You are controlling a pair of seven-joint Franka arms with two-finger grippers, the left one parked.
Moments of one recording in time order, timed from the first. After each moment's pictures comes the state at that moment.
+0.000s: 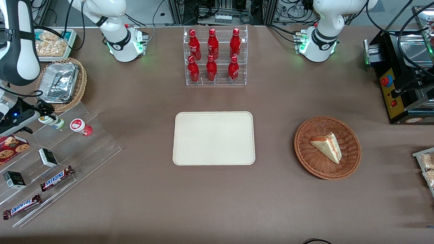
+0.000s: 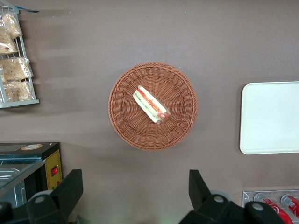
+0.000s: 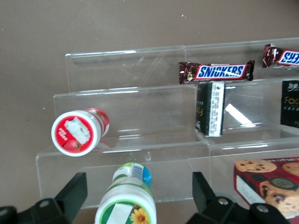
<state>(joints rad) -0.28 0.00 -0.02 -2.16 0.03 2.23 -0.97</state>
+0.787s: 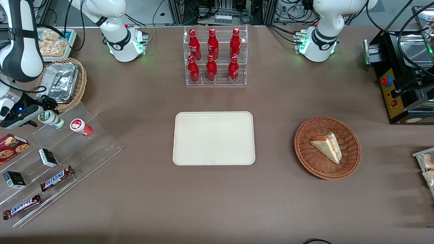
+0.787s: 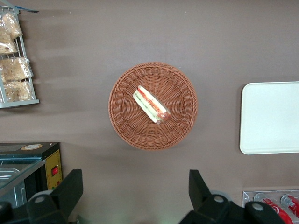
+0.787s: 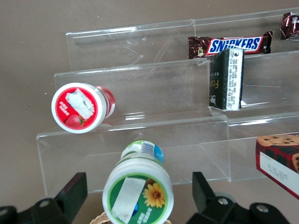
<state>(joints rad) -0.32 -0.03 -0.02 -2.25 0.03 2.26 -0.98</state>
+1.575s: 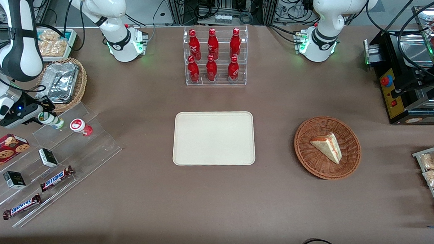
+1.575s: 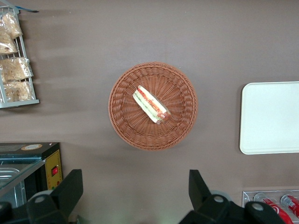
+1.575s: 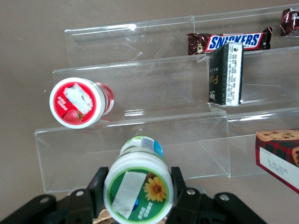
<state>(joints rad) -0.33 -0.04 -0.02 -2.26 0.03 2.26 -0.99</state>
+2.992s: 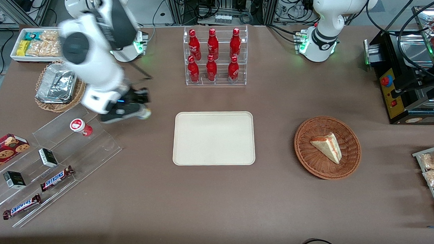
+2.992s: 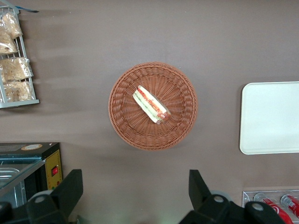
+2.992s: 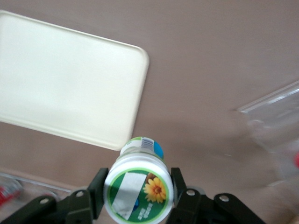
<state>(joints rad) 0.49 0.11 0.01 -1.80 0.04 1.87 0.26</state>
